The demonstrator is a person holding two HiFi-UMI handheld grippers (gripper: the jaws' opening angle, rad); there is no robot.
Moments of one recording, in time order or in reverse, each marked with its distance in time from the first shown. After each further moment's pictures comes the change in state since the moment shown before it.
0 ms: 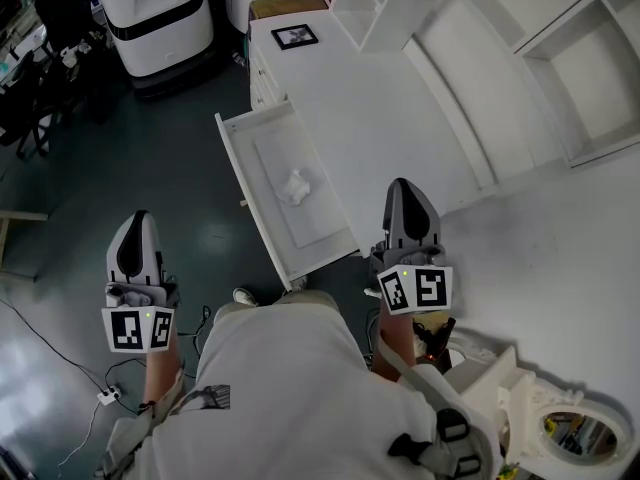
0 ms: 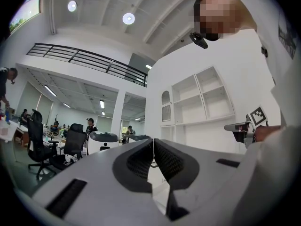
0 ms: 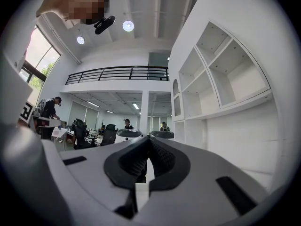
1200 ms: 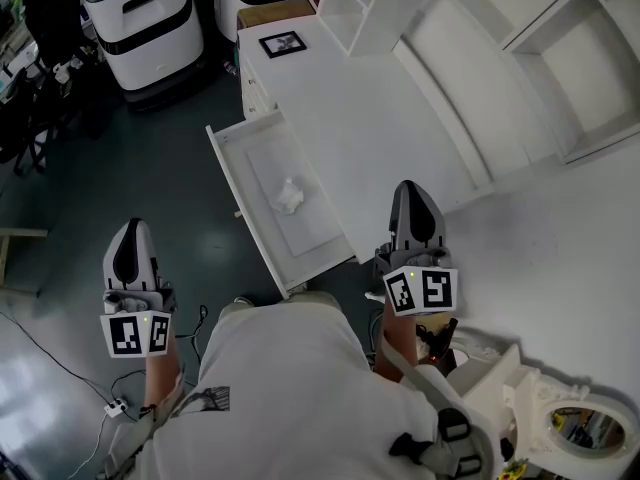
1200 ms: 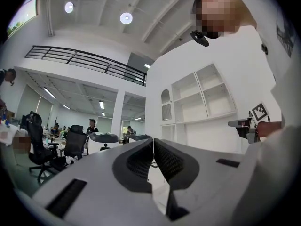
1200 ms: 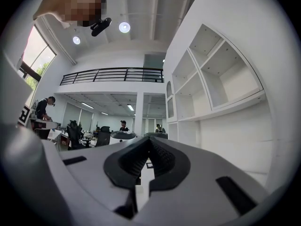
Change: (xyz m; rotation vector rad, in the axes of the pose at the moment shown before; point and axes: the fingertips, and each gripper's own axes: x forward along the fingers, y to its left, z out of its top) left arm 0.019 -0.001 -0.003 0.023 0.009 0.006; right arm -0.001 -0.035 0.004 0.017 -0.018 -0.060
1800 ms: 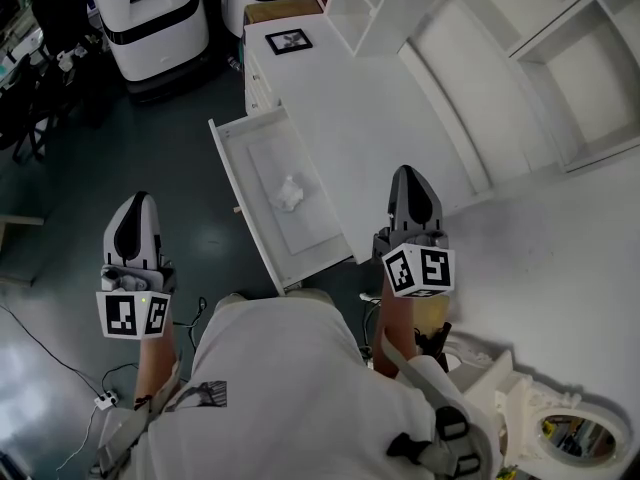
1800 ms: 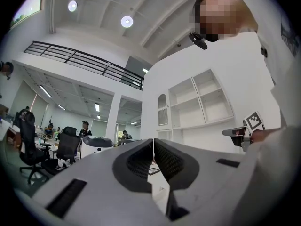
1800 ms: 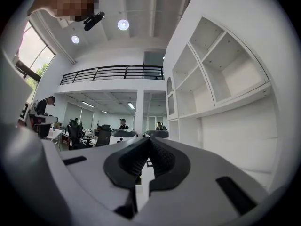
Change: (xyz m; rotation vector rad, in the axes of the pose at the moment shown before) left arm 0.021 -0.010 0.013 -0.014 -0.062 -0.054; right arm 0.027 -0.007 -0.014 0.016 0.020 0.015
